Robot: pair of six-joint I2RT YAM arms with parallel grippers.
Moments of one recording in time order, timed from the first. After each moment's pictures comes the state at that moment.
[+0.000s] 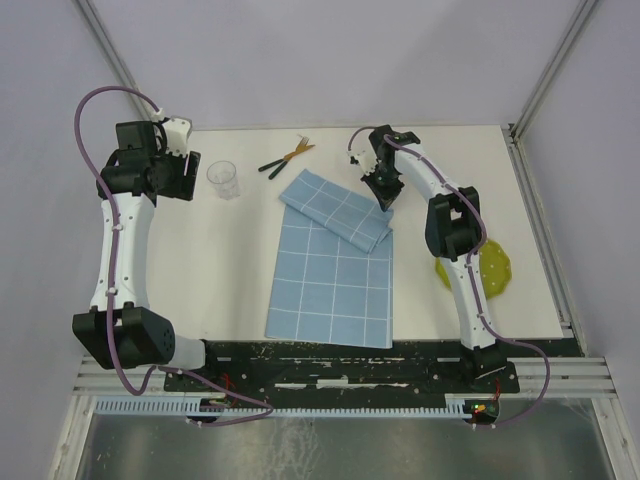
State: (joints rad) left arm 0.13 1.40 1.54 -0.89 0.06 0.38; right arm 0.33 2.53 2.31 -1.15 -0.09 -0.36
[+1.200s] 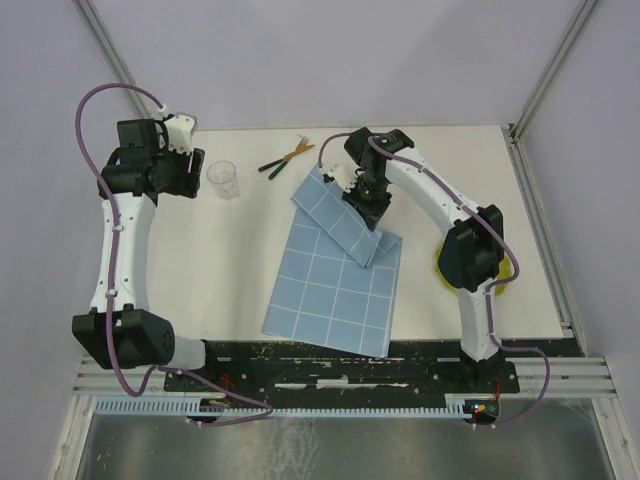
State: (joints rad) left arm 0.10 1.40 1.56 -0.89 0.12 0.38; right arm 0.54 2.11 2.07 -1.37 -0.18 -0.39
